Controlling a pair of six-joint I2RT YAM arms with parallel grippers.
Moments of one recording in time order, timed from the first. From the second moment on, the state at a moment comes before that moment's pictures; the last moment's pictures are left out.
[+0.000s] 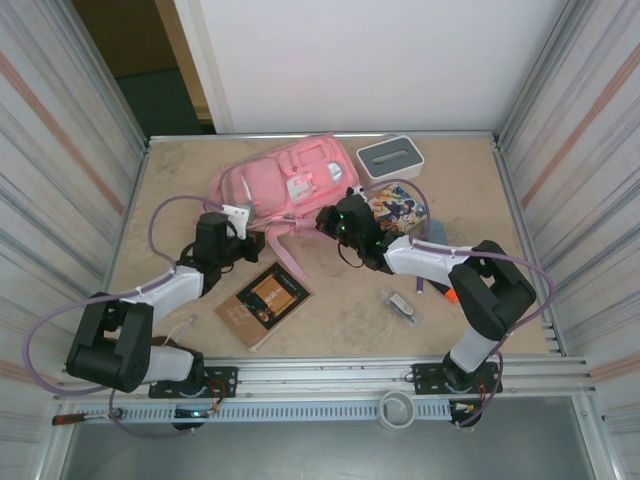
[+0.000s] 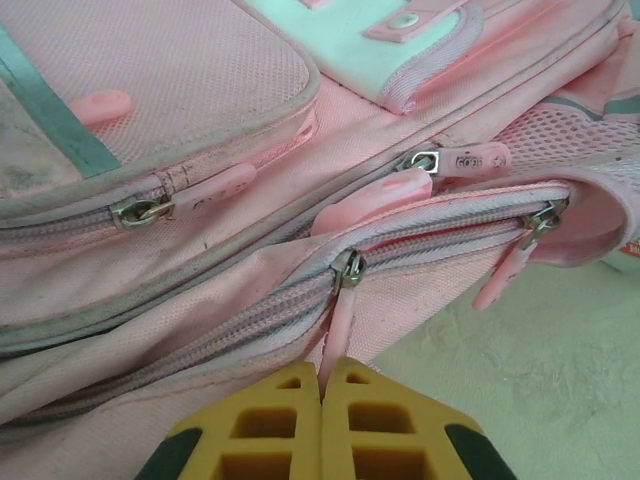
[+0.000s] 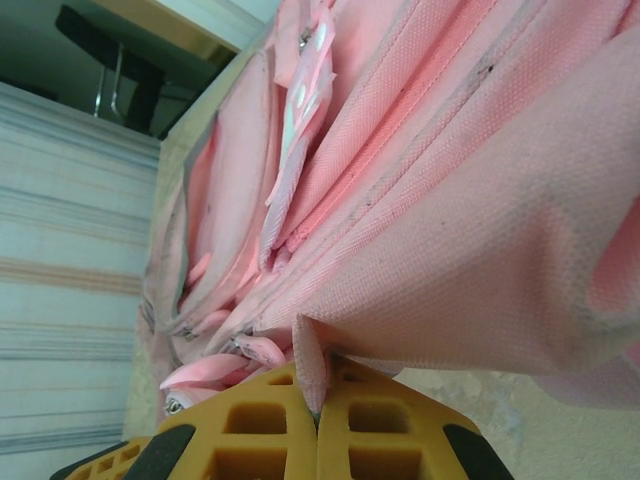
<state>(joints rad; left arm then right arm) -0.27 1.33 0.54 0.22 0.30 -0.17 0.73 1.67 0.95 0.26 0.11 1.06</state>
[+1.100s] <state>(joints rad) -0.40 1.15 0.53 0.05 -0.03 -0.15 0.73 1.71 1.04 0.24 0.06 1.09</state>
